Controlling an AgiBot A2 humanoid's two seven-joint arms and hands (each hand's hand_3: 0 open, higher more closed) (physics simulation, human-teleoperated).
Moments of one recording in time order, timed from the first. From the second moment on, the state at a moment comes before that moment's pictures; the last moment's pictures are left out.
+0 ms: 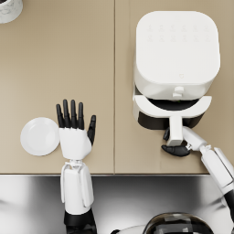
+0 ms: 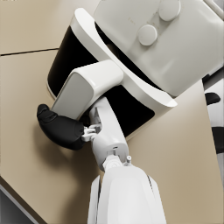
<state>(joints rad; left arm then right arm) 0.41 1.38 -0.09 -1.86 2.59 0.00 0.00 0.71 -1.07 0.87 1.21 1.34 0.27 0.01</state>
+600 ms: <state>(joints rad) 0.39 1.37 -0.09 -1.88 2.59 0.00 0.00 0.89 -1.23 0.88 0.86 1.34 0.33 0.01</state>
